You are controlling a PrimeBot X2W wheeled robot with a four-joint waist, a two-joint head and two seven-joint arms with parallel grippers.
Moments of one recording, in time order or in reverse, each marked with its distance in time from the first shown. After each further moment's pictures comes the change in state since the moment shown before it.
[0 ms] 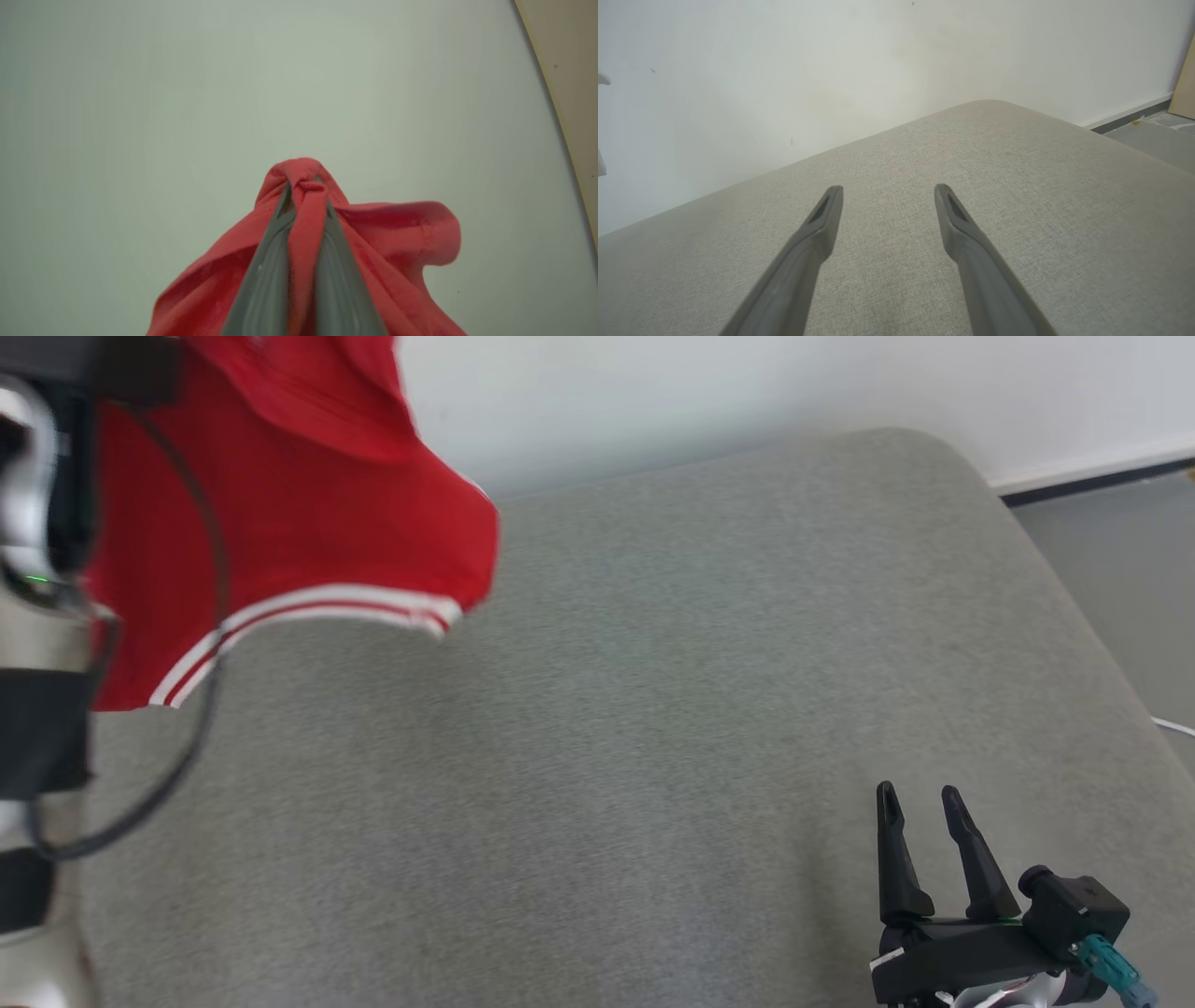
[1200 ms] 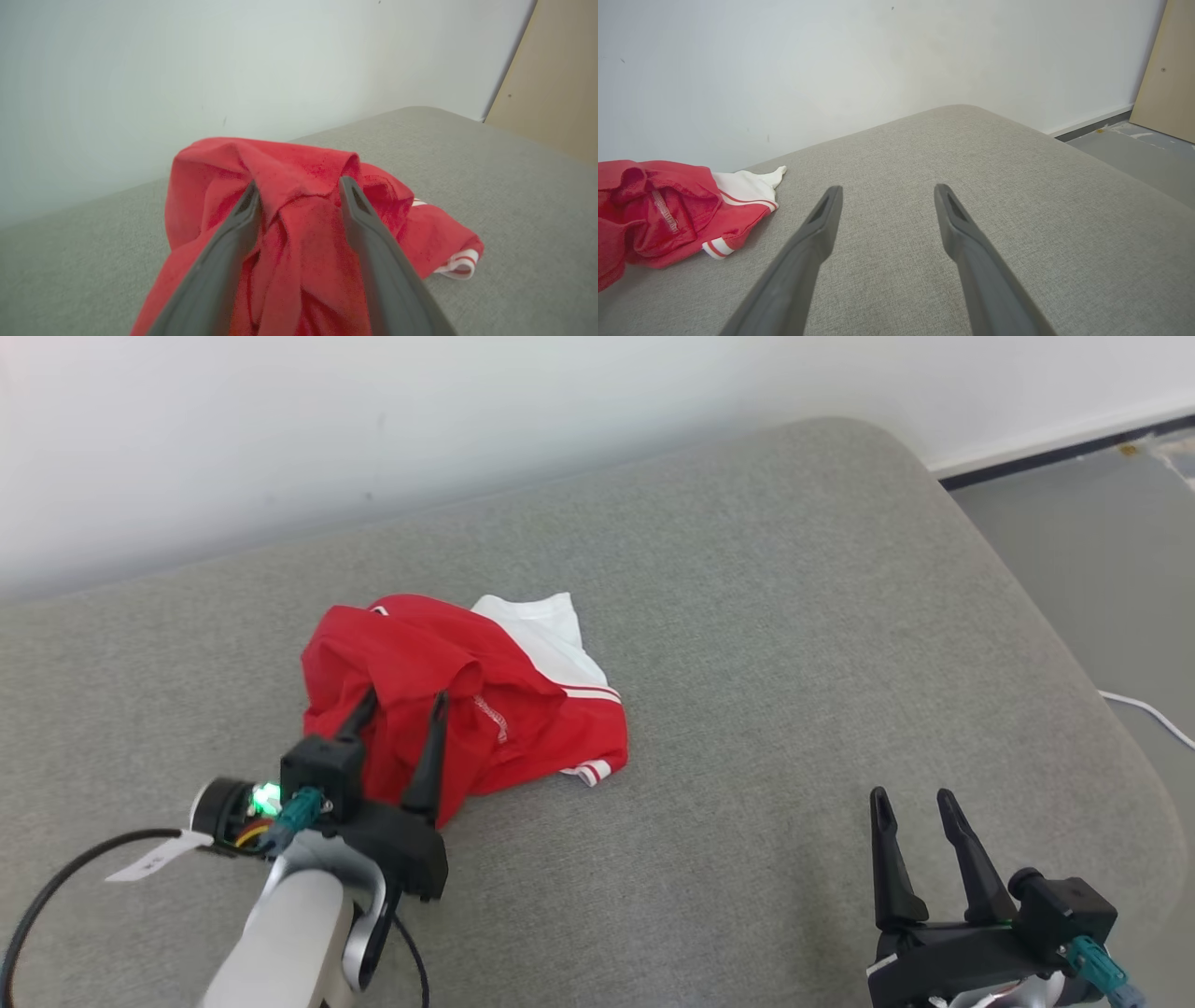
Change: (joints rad) left arm 0.564 -0.198 -0.187 0.425 0.028 0.040 -0.207; right arm -0.002 0.000 0.005 0.013 -0.050 0.000 0.000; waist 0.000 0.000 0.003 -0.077
